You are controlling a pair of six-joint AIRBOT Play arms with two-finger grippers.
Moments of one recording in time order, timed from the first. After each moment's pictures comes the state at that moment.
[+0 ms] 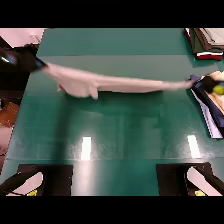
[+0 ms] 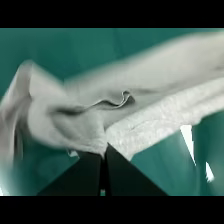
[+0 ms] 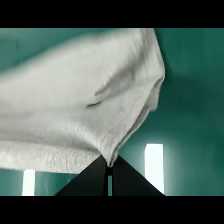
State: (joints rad) left arm 0.12 -1.09 1.53 0.94 -1.26 -1.24; right arm -0.45 -0.99 1.11 -0.80 1.17 1.26
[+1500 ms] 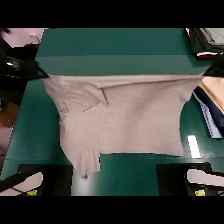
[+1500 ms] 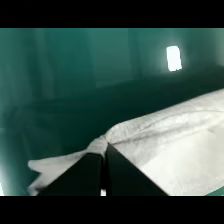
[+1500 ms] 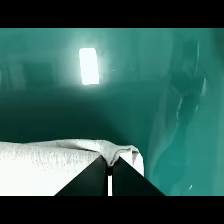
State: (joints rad) left arm 0.12 -1.25 1.44 1.01 -1.36 -1.34; right arm -0.28 -1.42 1.70 -1.27 1.61 1.55
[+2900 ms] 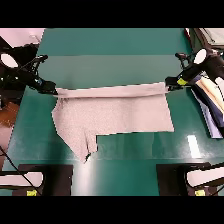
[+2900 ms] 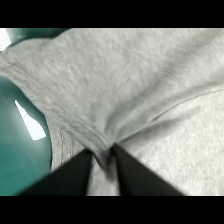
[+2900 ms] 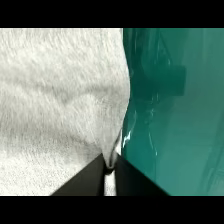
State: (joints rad) left arm 0.12 -1.50 1.39 1.21 -1.33 -1.17; right arm -0.02 -1.64 1.54 -1.46 1.36 1.57
